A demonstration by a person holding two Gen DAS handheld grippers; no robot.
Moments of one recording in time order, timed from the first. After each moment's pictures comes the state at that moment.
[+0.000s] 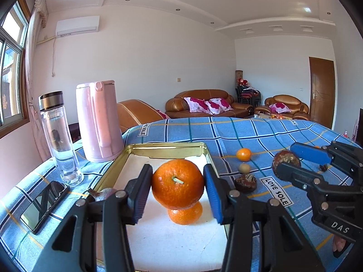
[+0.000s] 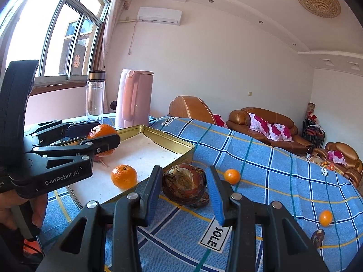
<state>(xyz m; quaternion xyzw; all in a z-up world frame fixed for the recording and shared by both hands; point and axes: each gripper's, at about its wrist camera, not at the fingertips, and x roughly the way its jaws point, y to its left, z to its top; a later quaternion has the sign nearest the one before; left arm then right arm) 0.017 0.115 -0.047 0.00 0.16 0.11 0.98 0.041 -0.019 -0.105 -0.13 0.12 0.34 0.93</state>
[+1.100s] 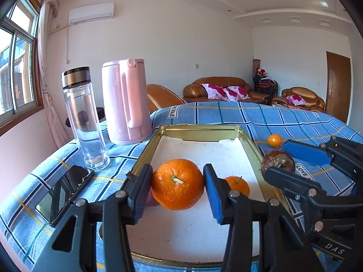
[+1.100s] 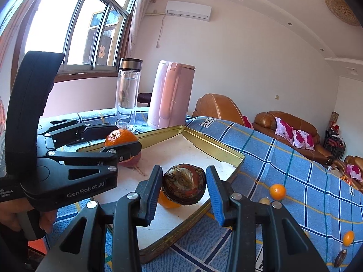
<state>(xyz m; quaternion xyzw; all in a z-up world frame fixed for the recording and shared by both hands) 0.011 0.162 -0.060 -0.01 0.21 0.16 0.96 0.035 0.056 -0.111 -0.16 0.13 0.41 0.89</state>
